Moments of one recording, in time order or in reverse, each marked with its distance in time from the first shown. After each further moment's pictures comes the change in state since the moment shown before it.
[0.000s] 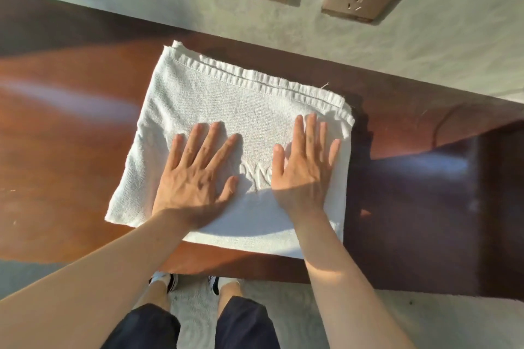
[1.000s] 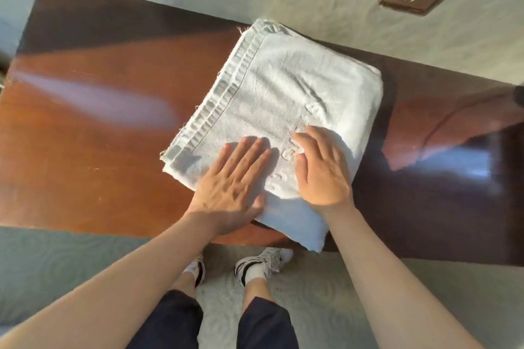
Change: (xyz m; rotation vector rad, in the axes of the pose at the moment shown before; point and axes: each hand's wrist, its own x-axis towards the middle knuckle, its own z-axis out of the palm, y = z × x) left_hand -0.065 -0.066 0.027 -0.046 0.079 0.327; right_hand -0.054 -0.057 0.002 0.103 -0.125 -0.184
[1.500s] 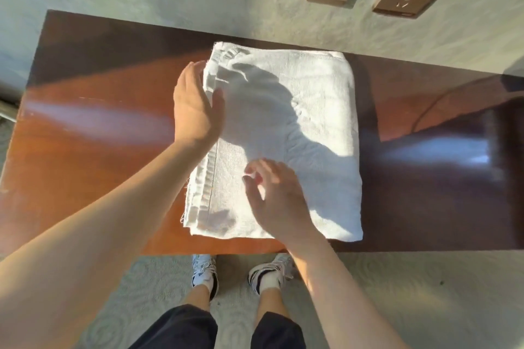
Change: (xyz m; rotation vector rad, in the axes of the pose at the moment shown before) left_hand 0.087 -0.100 -0.079 -0.585 0.503 -0.526; right_hand -0.015 -0.125 -0.008 0.430 -0.097 0.063
